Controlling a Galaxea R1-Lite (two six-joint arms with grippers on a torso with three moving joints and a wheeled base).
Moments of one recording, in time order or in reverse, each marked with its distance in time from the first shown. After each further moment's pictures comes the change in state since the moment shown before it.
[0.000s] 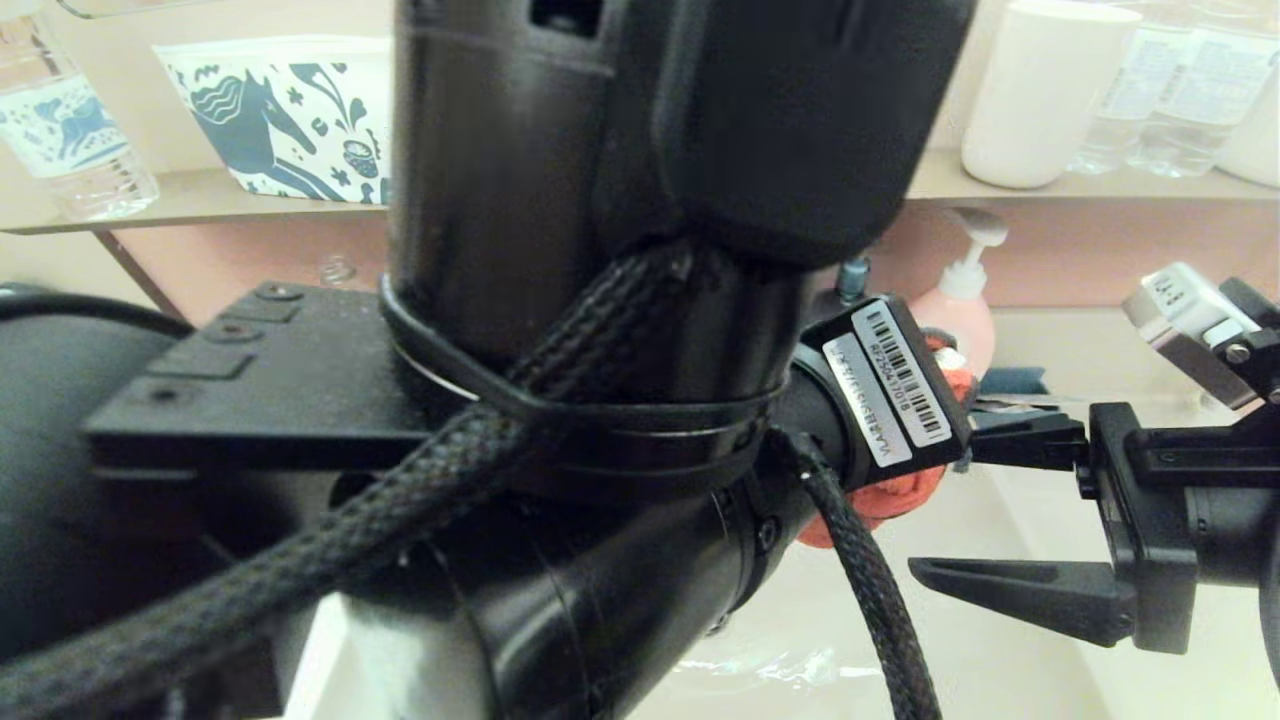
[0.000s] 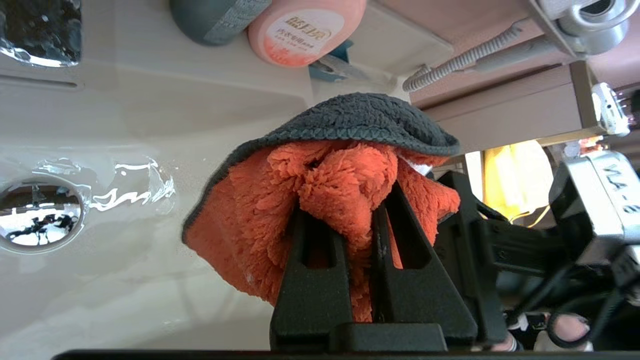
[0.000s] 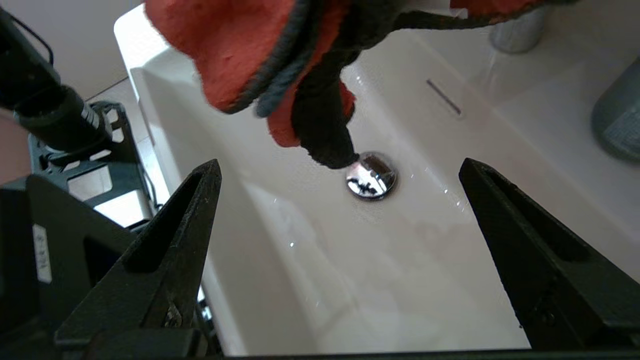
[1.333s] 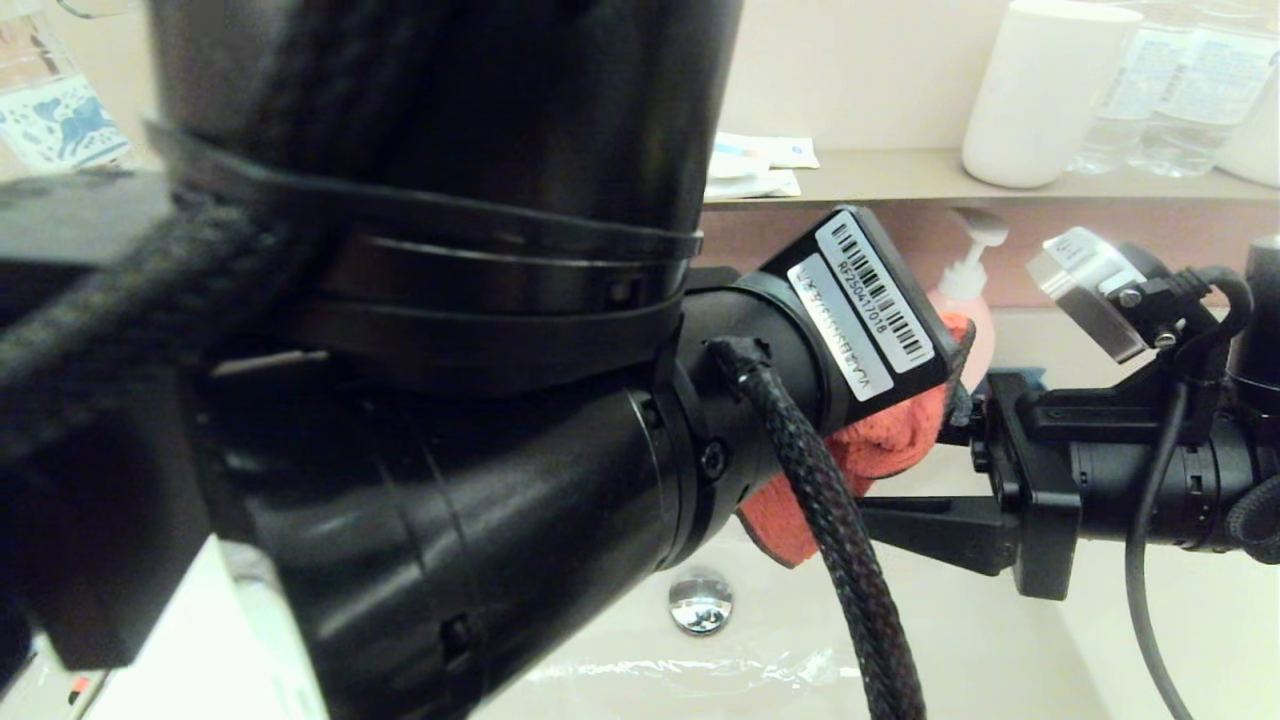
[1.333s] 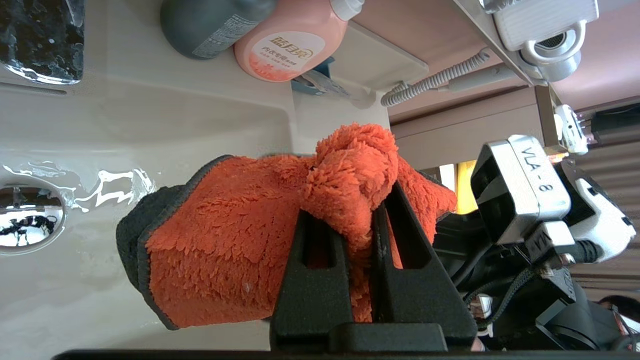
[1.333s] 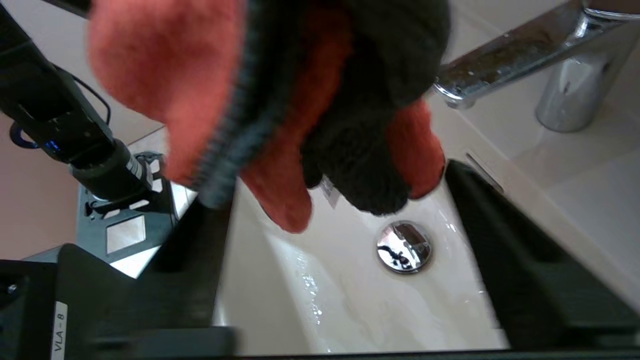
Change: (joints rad) left arm 0.001 -0.035 -0.046 0.044 -0.002 -0.037; right arm 0.075 0.132 -0.014 -0.258 0.057 0.122
